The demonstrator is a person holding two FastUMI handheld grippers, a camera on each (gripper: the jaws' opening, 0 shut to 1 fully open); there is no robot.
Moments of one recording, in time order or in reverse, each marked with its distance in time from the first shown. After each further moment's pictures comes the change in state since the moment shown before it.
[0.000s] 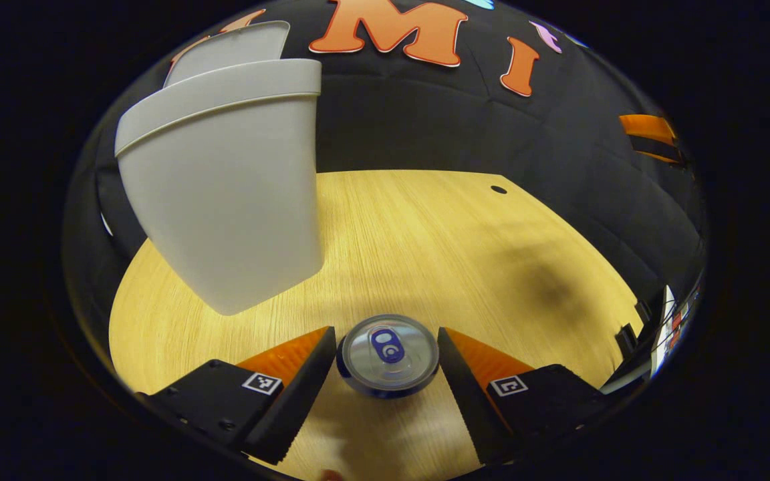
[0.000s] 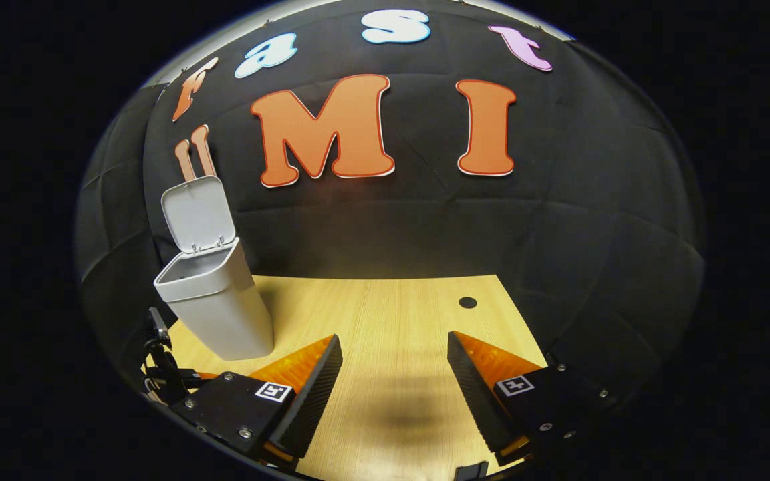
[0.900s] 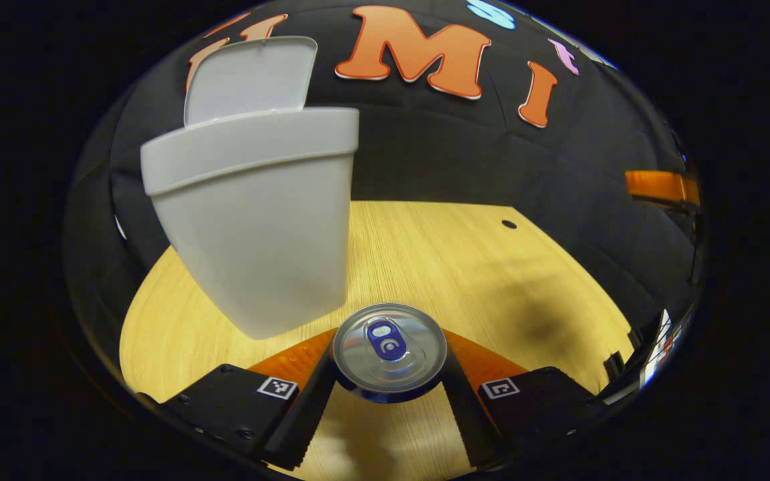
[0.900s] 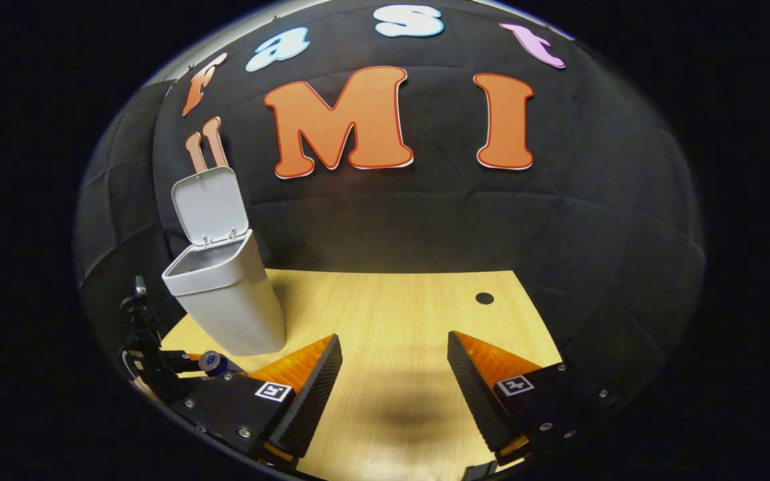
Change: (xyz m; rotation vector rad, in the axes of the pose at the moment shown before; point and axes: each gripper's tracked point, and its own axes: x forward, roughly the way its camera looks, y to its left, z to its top) left arm -0.054 0.027 0.078 -0.062 -0.118 0.026; right arm 0.008 0.026 -0.002 -0.012 0.011 0.066
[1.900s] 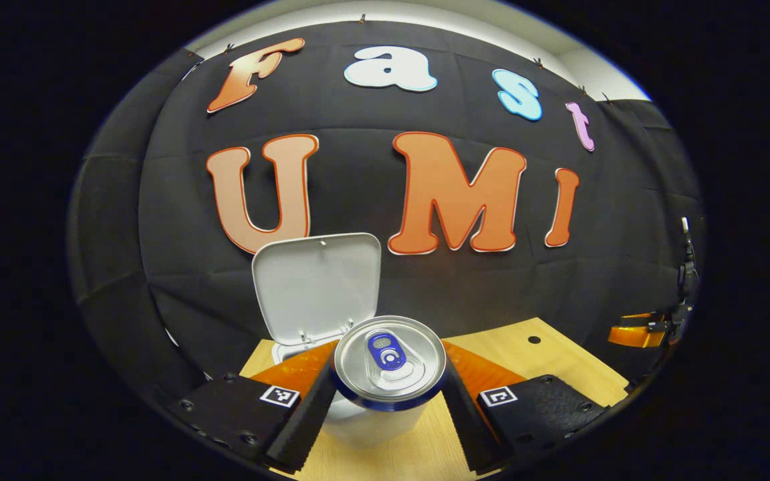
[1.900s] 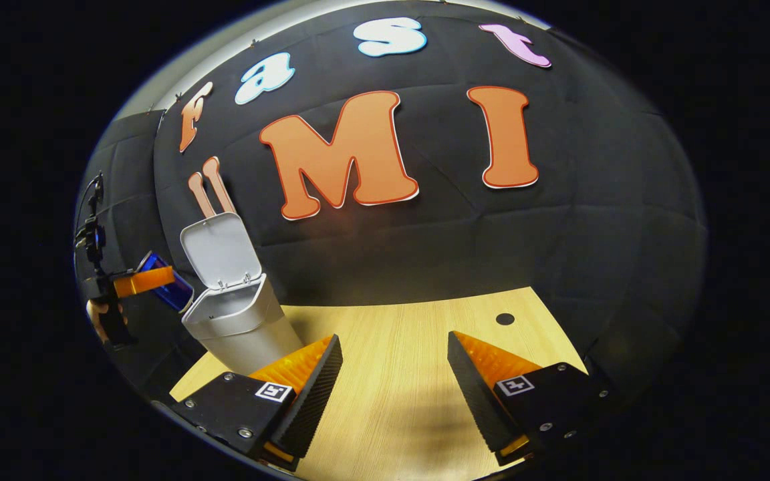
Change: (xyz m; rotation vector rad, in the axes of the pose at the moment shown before) left arm -0.102 0.105 0.282 0.060 -0.407 0.133; right arm 0.005 0.007 0.047 0.090 -0.110 0.045
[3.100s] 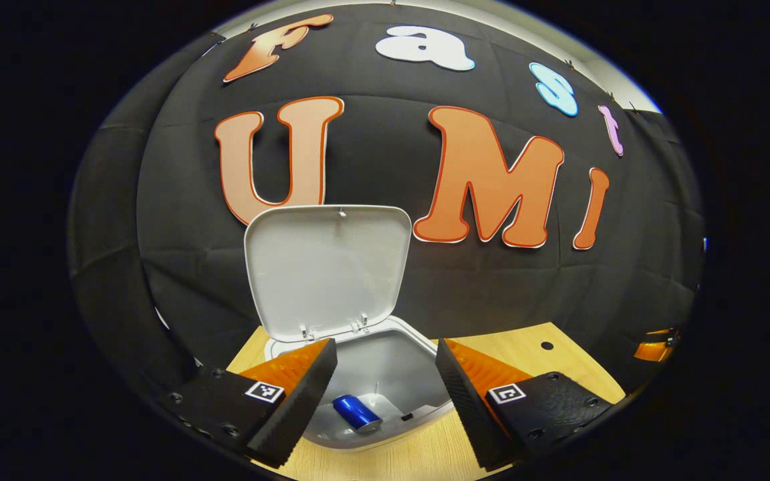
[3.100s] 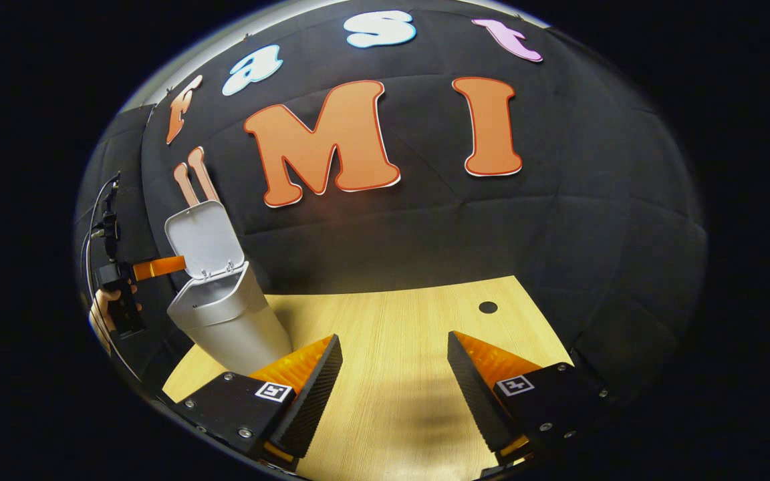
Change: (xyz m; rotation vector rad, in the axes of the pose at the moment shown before) left arm 0.045 0.019 -0.019 -0.079 0.038 0.019; right arm -0.003 -0.013 -0.021 -0.003 0.058 -0.052
